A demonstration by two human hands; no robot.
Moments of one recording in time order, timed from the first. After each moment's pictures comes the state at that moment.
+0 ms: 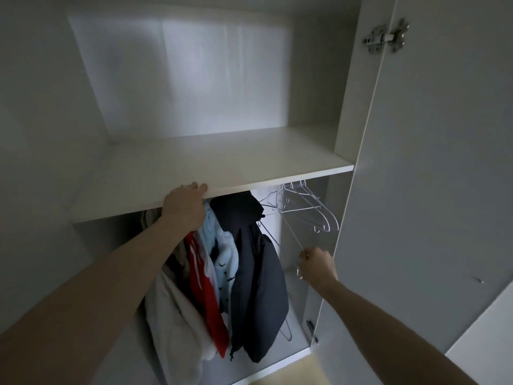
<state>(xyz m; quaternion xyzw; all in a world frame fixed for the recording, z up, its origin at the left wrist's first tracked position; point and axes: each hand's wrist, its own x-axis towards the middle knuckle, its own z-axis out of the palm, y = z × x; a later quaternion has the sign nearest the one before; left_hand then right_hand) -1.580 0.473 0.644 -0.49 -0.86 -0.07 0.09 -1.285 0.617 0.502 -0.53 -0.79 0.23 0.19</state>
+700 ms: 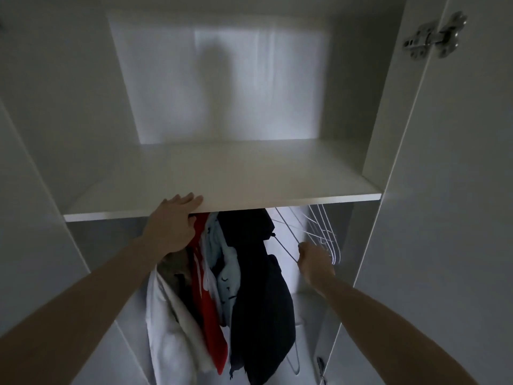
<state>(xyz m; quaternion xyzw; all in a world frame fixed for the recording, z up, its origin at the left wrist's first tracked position) -1.594 0.482 0.613 -0.46 -0.87 -0.17 0.10 -1.332 0.734 0.511 -0.42 -0.88 0.16 0.14</state>
